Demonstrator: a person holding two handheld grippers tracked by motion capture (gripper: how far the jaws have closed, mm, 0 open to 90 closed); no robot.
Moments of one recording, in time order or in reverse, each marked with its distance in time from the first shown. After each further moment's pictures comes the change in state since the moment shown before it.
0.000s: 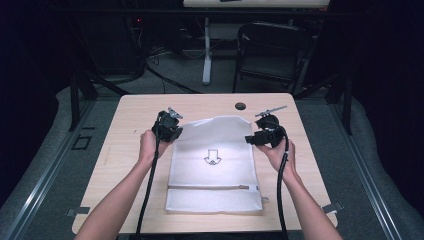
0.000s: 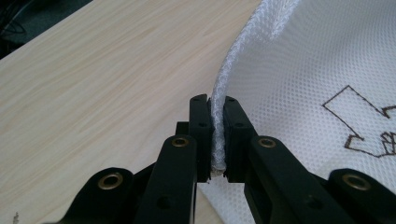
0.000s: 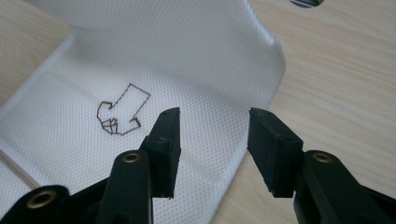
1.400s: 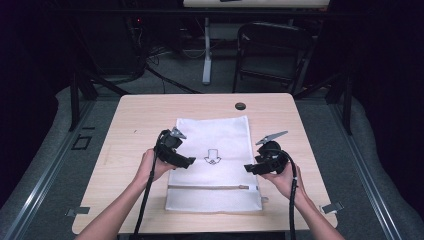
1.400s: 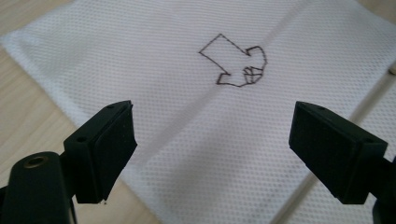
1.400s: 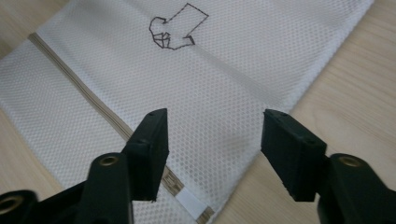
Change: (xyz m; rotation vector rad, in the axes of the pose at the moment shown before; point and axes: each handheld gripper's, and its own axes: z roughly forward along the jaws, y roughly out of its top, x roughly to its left) left arm -0.055 -0.036 -0.037 0.029 -0.242 0.073; right arm 0.023 -0.062 -0.008 0.069 0.149 -0.118
